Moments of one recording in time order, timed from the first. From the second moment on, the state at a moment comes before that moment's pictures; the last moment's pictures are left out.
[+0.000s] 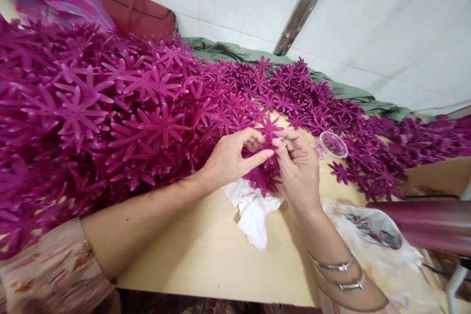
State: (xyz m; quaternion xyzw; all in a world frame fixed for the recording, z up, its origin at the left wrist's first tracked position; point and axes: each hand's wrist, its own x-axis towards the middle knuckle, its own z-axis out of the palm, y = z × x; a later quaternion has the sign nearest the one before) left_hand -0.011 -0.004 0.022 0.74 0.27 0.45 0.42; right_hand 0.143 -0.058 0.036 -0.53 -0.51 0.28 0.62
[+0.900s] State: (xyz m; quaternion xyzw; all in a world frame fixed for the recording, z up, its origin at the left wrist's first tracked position) left_hand -0.009 0.010 0.015 0.55 0.28 0.56 0.56; right_hand 0.161 -0.041 0.018 -0.50 -0.51 0.28 0.64
